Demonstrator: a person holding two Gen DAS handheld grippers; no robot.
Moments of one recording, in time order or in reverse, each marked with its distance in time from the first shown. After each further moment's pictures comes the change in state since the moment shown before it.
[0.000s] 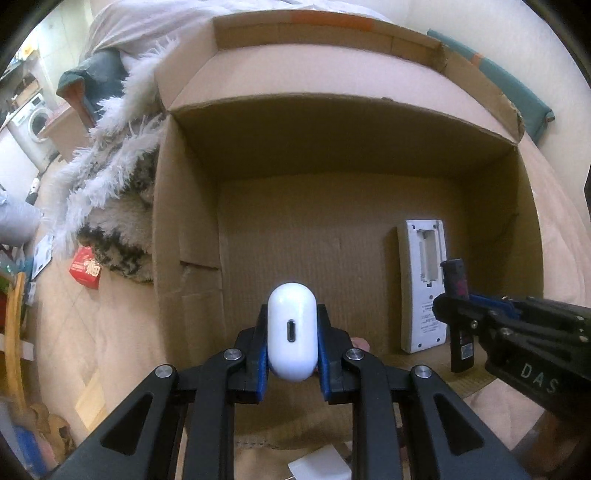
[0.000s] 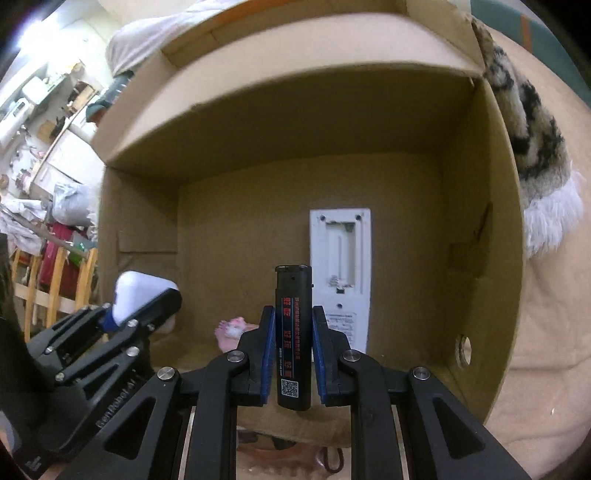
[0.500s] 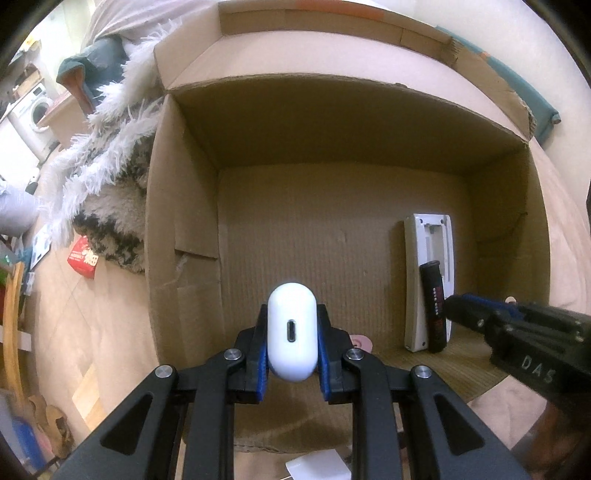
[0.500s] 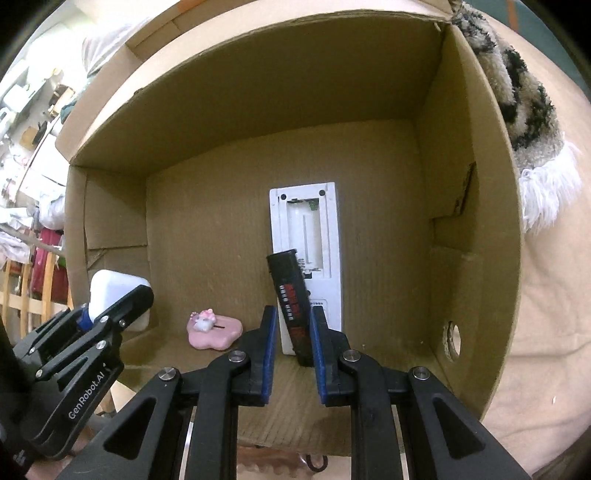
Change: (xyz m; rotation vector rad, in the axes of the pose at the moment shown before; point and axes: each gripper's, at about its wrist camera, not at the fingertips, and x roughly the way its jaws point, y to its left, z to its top) left arm 0.015 0.002 0.000 -0.019 0.026 0.003; right arm 0.014 -0.012 0.000 0.038 0.032 -0.036
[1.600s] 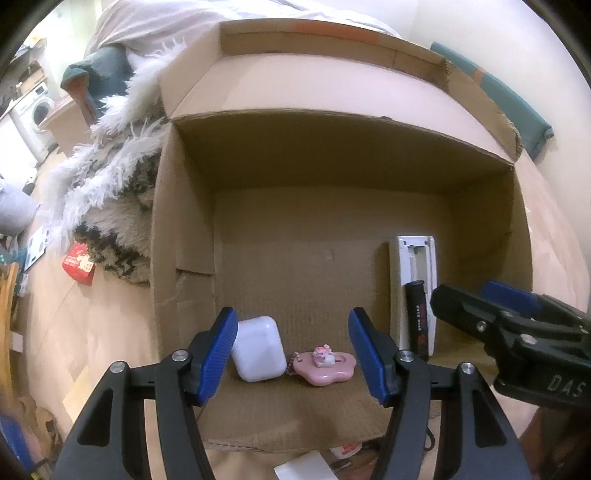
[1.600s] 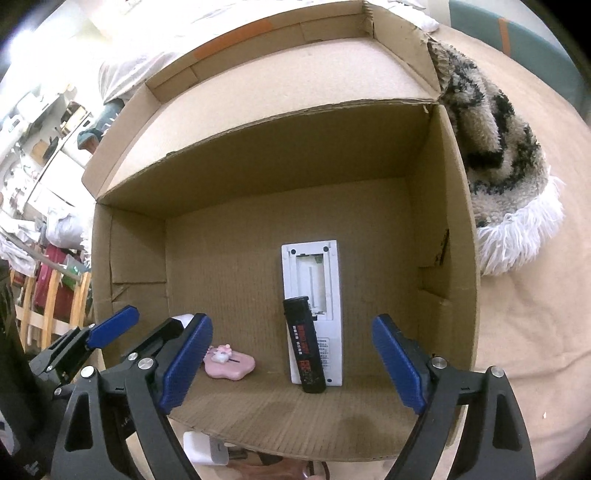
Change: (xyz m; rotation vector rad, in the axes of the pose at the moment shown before) left arm -0.018 -0.001 0.006 -0.022 -0.053 -0.029; right arm -0.029 0.006 0.010 -0.013 -0.140 0.013
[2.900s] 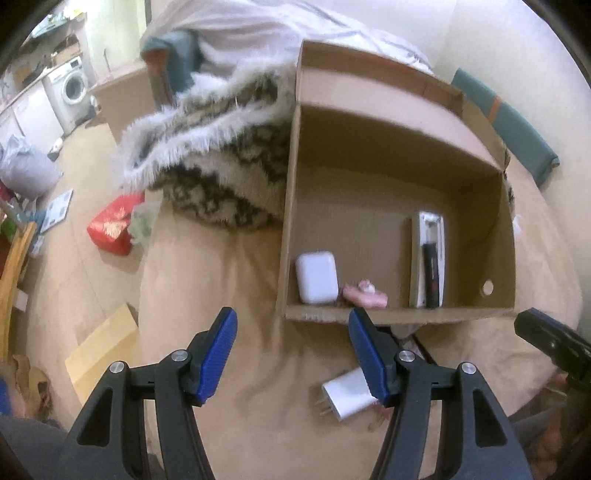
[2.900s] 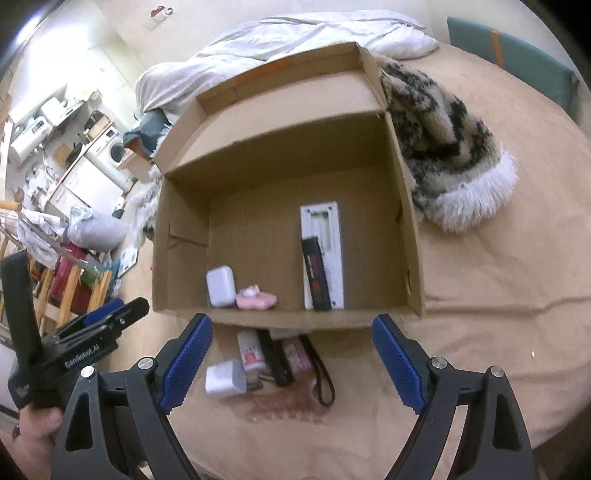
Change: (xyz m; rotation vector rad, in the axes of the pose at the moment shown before) left arm -0.077 0.054 -0.073 -0.120 -0.020 0.019; right arm -0.084 -0.015 -0.080 -0.019 -0.075 0.055
